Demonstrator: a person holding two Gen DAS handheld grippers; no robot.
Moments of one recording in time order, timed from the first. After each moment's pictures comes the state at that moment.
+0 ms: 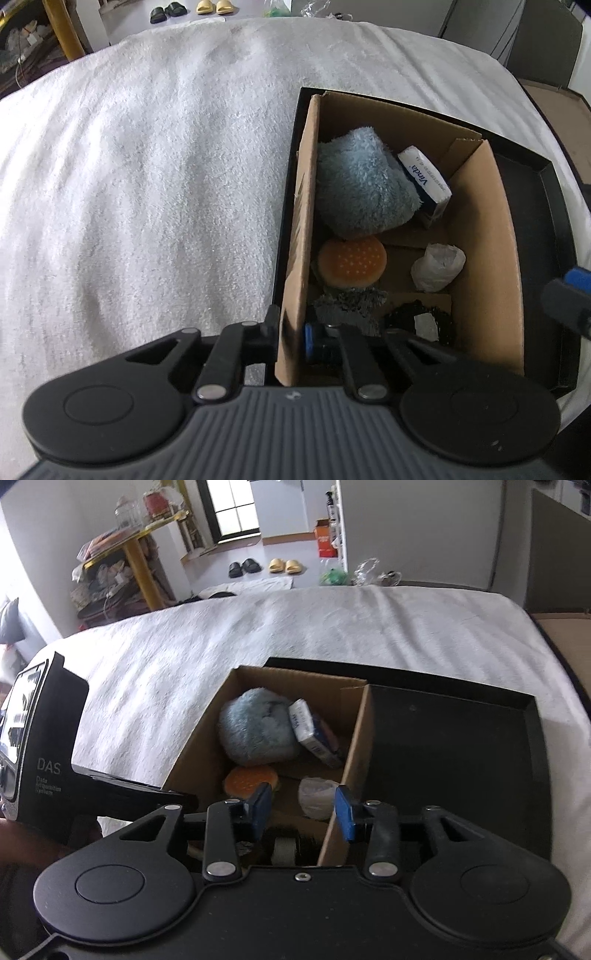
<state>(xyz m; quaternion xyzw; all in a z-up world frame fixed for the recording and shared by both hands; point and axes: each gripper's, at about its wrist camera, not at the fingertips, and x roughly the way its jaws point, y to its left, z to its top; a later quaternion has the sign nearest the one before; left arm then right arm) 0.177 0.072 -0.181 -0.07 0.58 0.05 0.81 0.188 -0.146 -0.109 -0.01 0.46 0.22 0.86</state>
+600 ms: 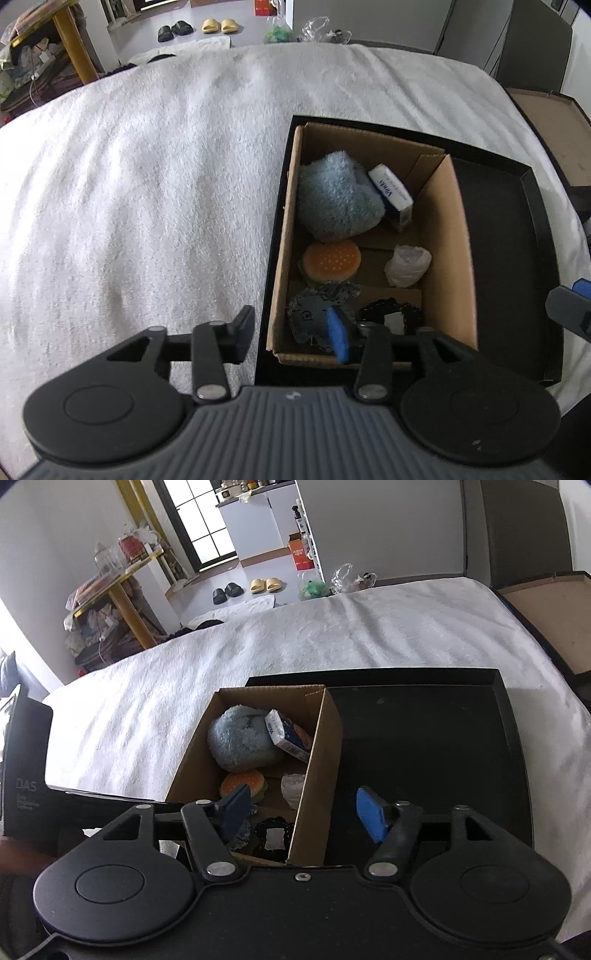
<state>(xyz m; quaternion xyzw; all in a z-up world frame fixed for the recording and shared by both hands) 0.154 0.049 -0.133 -0.05 0.56 0.07 0.82 0.179 -0.197 -0.096 0.07 0.46 0.20 0.86</state>
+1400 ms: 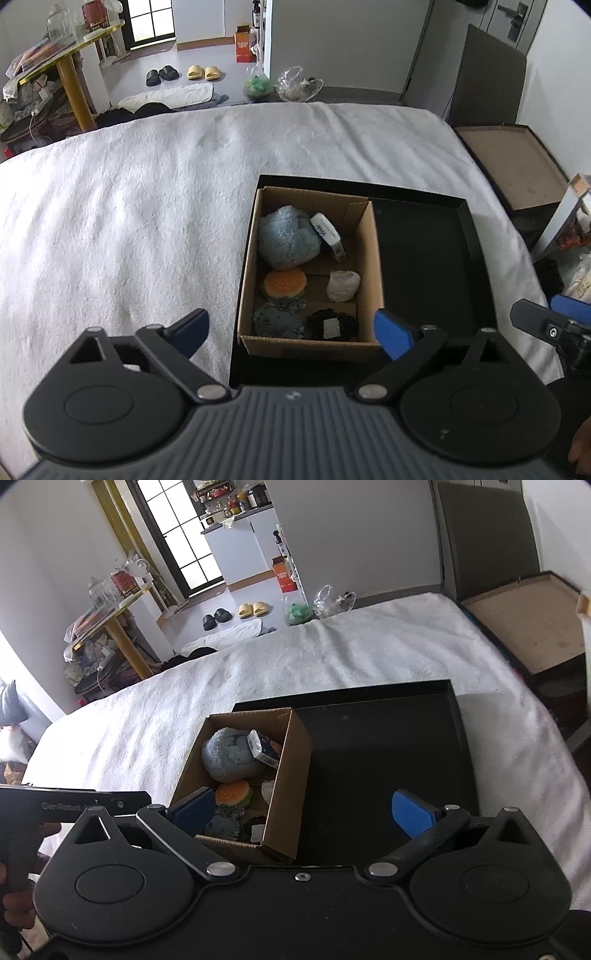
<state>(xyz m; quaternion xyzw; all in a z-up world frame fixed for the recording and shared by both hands) 0.105 0.016 -0.042 -0.06 0.50 0.04 0.86 0.151 -0.254 -0.055 0.09 0.43 0.18 0.88</state>
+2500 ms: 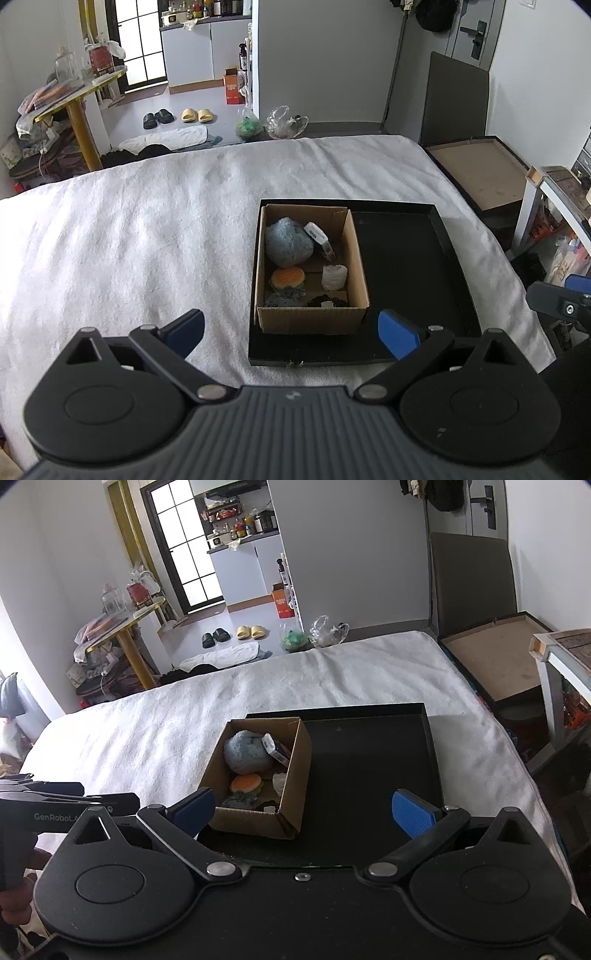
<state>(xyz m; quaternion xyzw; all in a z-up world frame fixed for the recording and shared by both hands) 0.007 0.015 0.010 -0.03 0.44 0.02 0.90 0.066 -0.258 0.009 0.07 0.39 0.16 0.90</state>
